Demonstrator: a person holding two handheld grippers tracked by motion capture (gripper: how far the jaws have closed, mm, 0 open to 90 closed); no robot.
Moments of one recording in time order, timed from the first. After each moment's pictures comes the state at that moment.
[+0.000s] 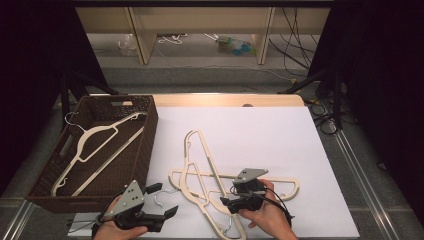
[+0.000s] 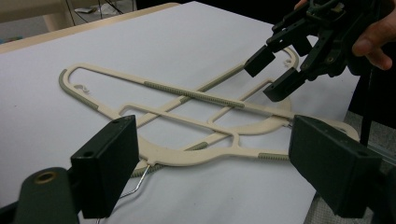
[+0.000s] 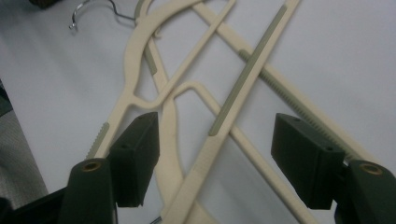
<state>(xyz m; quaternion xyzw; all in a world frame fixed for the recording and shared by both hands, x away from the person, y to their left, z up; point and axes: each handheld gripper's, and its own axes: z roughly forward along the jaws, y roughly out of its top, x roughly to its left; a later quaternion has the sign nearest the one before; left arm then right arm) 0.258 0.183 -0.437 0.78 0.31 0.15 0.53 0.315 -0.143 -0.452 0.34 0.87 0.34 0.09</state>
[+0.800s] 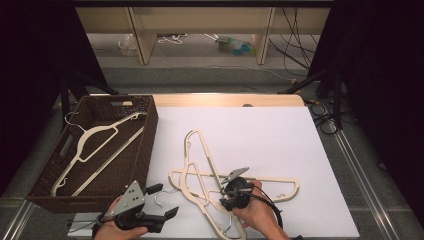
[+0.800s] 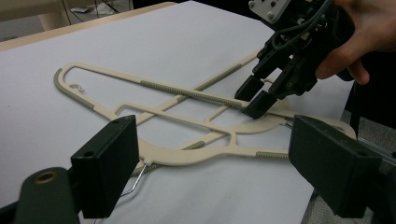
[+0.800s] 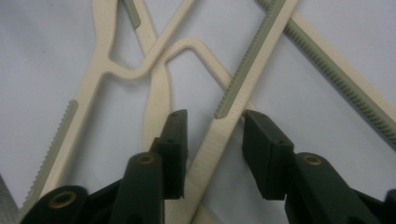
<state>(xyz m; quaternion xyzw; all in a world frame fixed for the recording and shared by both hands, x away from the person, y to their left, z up) 0.257 0.181 -0.440 0.78 0.31 0.14 0.53 0.328 -0.120 -0.470 0.35 0.90 0.24 0.07</state>
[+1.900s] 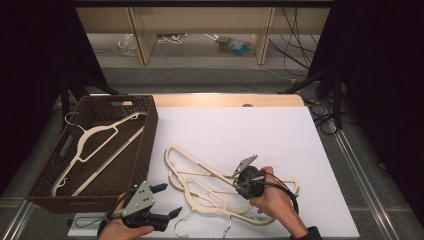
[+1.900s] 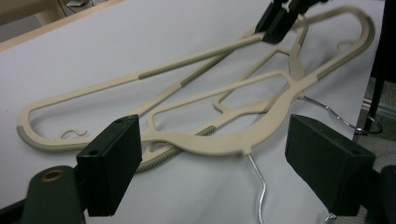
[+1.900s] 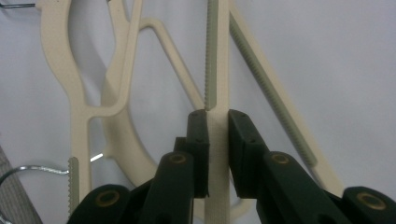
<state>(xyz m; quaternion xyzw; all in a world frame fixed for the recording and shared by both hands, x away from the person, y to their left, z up) 0.268 0.165 -0.454 0.82 0.26 0.16 0.48 0.344 -0.151 -0.428 0.28 0.94 0.19 0.09</state>
